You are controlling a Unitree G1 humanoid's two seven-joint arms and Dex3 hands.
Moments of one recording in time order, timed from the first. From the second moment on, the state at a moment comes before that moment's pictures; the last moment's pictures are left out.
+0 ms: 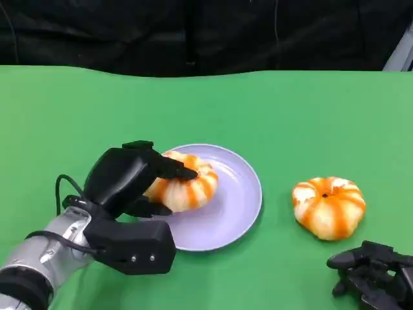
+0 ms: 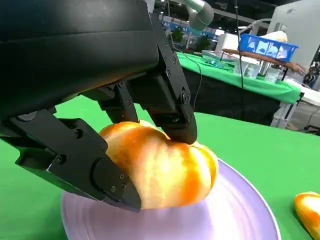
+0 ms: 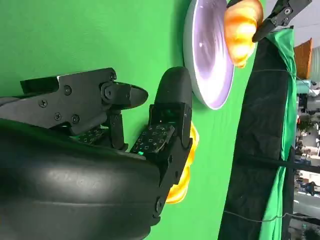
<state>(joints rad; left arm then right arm) -0.58 0.28 -0.44 0.93 0.70 -0.66 0.45 0.05 -0.08 -0.09 0.63 0.14 -0.67 0.35</state>
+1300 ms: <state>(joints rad) -0.60 0.28 -0.46 0.92 0.67 -0.68 0.39 0.04 -0.08 -0.08 0.64 0.12 -0.68 0.33</state>
